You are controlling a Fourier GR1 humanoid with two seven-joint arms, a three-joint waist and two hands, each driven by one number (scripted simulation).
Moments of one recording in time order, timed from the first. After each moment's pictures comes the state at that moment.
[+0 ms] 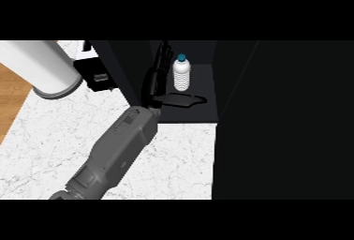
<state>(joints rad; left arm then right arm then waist) -0.87 0.00 -0.34 -0.60 0.62 0.28 -0.64 0.94 -0.08 0.17 -2.43 -0.17 0.40 -0.20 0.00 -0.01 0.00</state>
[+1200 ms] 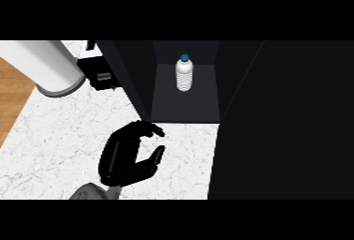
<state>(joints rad) -0.17 0.24 -0.57 -1.51 0.61 0.23 -0.50 0.96 -0.27 0.28 -2.49 -0.05 0.55 -0.22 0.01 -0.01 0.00</state>
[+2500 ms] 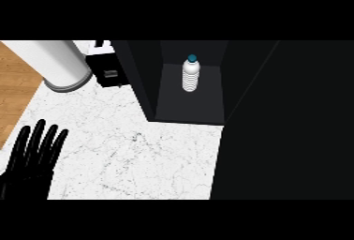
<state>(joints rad) 0.26 0.56 -0.28 -1.85 0.86 0.03 -0.50 0.84 -0.40 0.60 -2.50 0.03 0.53 -0.13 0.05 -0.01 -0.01</state>
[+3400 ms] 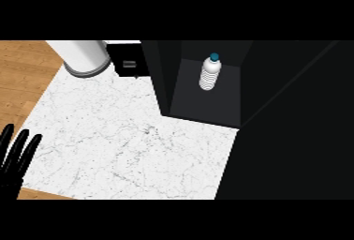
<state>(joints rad) 0.34 0.70 -0.17 -1.88 0.95 -0.17 -0.50 0.68 -0.39 0.63 -2.49 0.00 0.50 -0.02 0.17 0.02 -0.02</state>
